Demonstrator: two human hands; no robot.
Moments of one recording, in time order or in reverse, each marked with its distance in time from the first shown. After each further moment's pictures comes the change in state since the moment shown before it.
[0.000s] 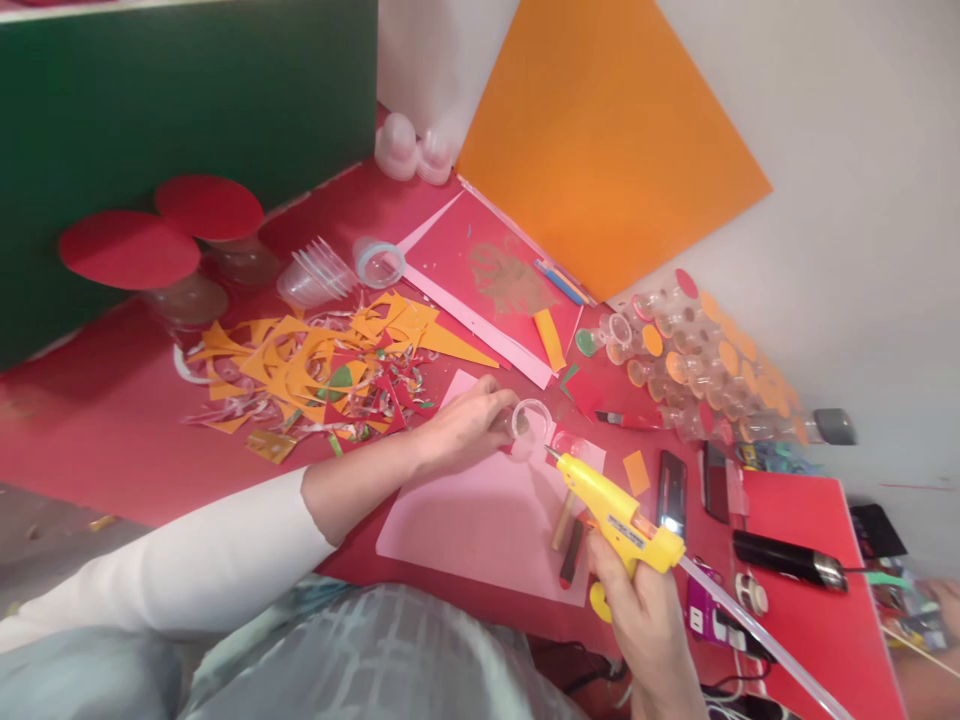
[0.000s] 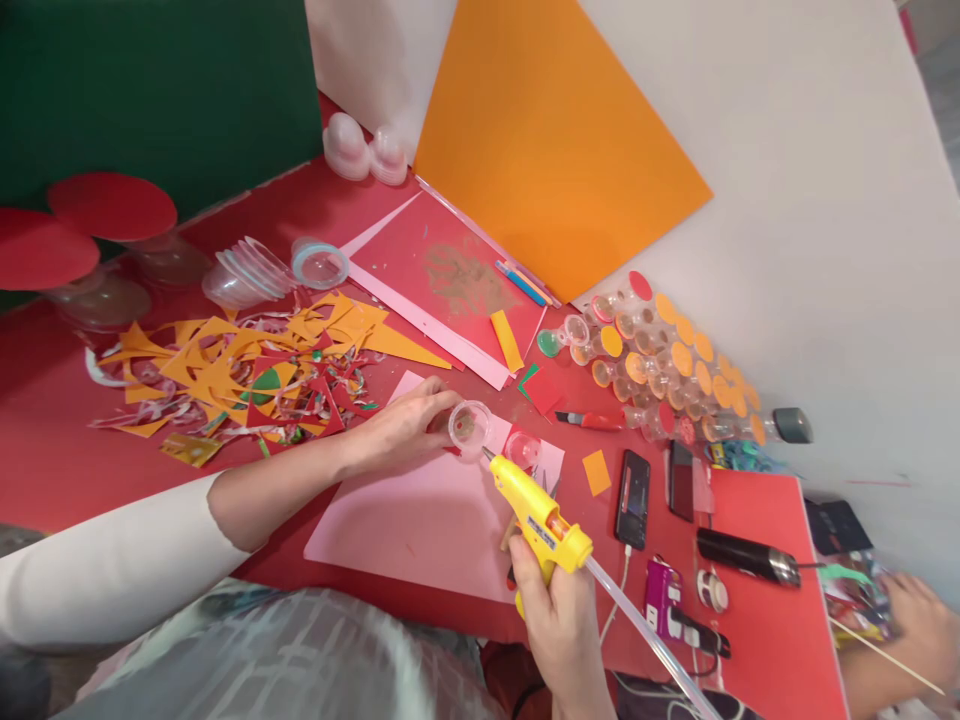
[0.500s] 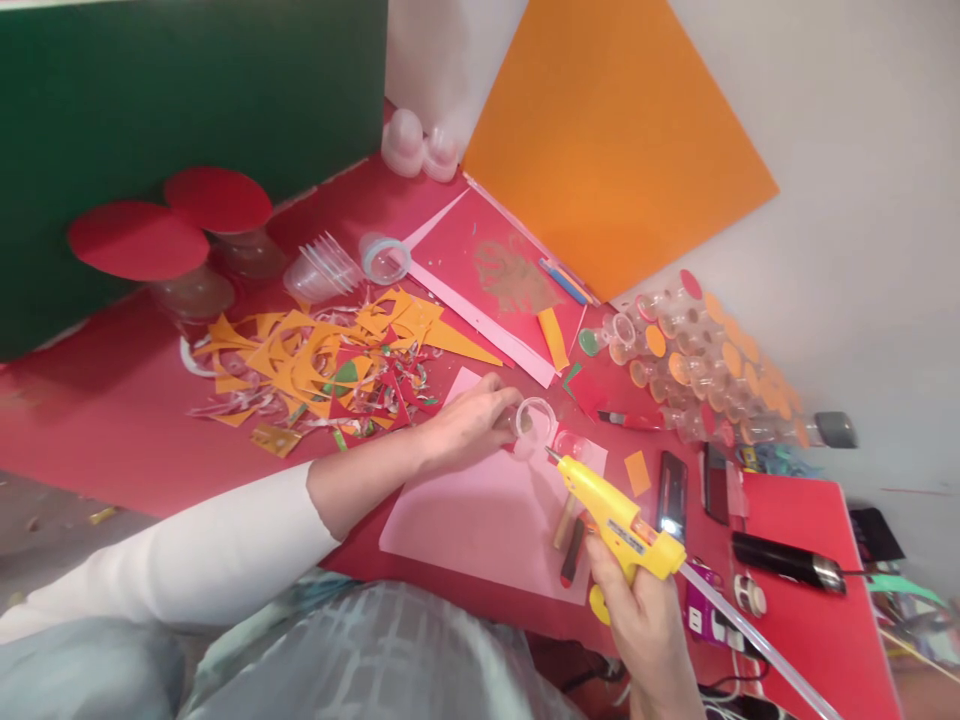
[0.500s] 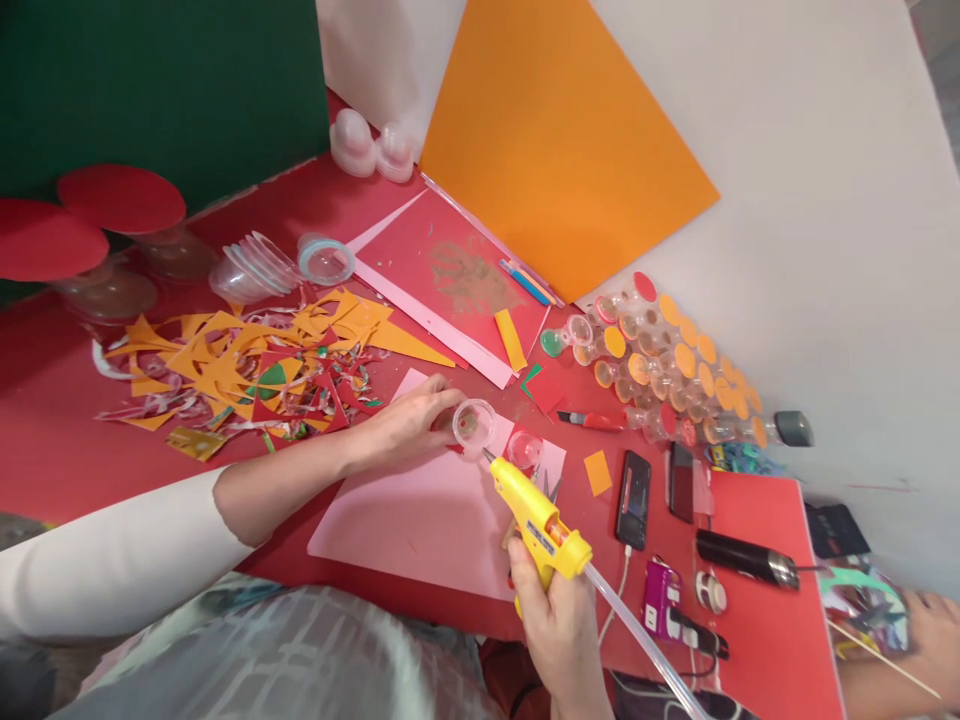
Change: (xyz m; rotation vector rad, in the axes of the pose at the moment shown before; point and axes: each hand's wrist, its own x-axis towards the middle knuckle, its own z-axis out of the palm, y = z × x) left_hand 0.000 -0.003 0.001 0.007 -0.032 0.006; right_hand -0.006 0.004 0.006 -0.124 0.131 -0.112
